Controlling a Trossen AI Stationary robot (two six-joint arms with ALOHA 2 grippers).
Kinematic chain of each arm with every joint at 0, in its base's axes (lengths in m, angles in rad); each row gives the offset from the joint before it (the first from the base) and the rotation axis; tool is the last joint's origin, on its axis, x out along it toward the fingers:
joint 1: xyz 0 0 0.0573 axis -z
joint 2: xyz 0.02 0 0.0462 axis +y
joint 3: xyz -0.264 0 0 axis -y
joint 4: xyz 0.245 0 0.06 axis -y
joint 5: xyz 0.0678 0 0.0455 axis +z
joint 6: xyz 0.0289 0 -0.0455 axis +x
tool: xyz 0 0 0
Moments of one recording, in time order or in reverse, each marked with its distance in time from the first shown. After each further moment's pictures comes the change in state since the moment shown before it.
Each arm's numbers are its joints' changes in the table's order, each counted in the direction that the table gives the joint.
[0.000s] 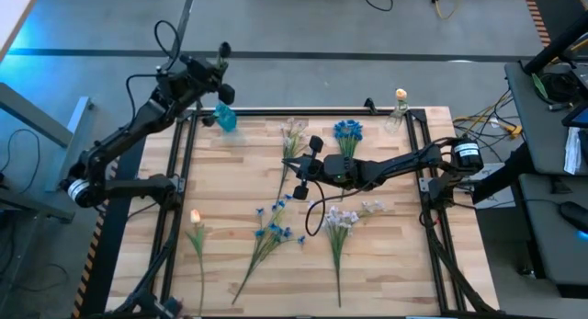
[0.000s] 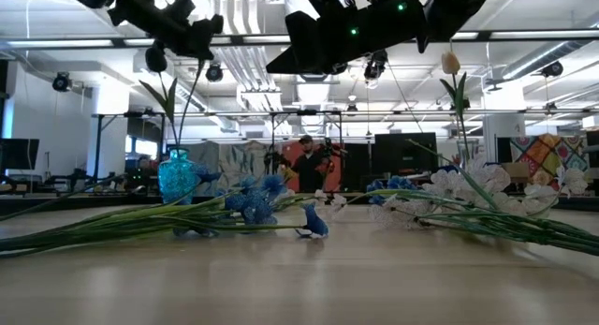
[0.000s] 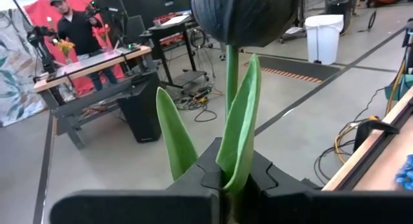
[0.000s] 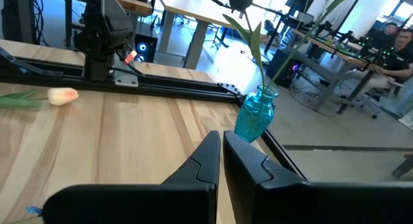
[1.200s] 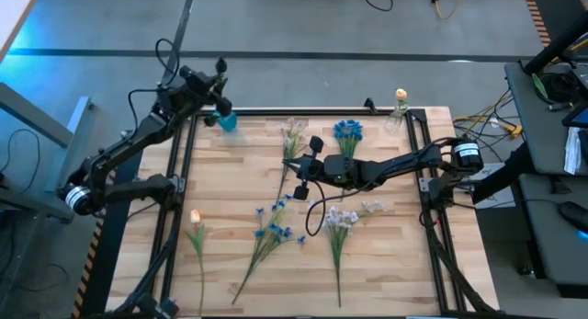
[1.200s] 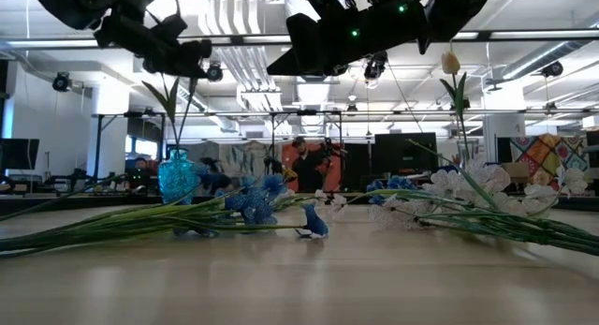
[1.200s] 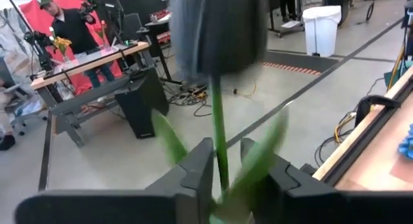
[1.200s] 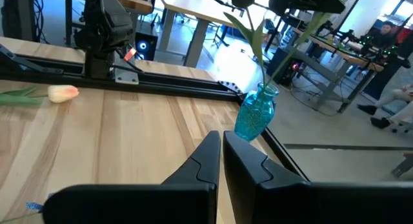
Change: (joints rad) left arm -0.042 -0.079 -0.212 0.120 -0.054 0.031; right arm 0.000 0.000 -0.007 0.000 0.000 0.000
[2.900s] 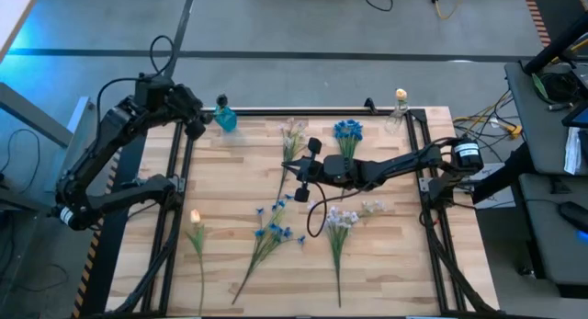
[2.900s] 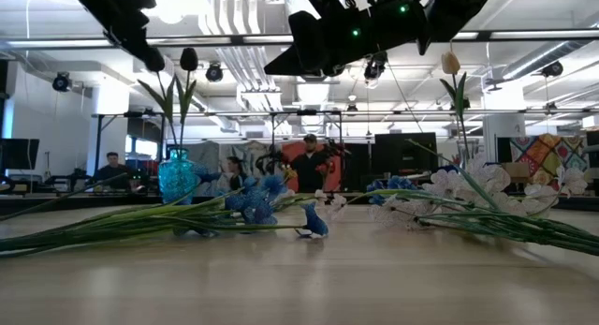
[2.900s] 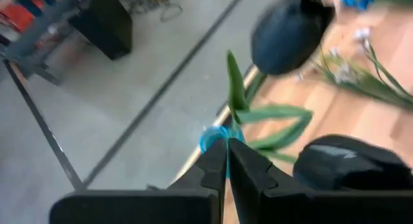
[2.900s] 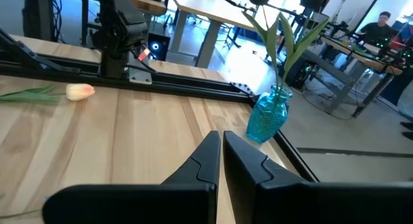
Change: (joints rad) left arm -0.002 -0.162 0.329 -0.990 0.003 0.210; right arm 0.000 0.000 0.000 -0.008 0.053 0.000
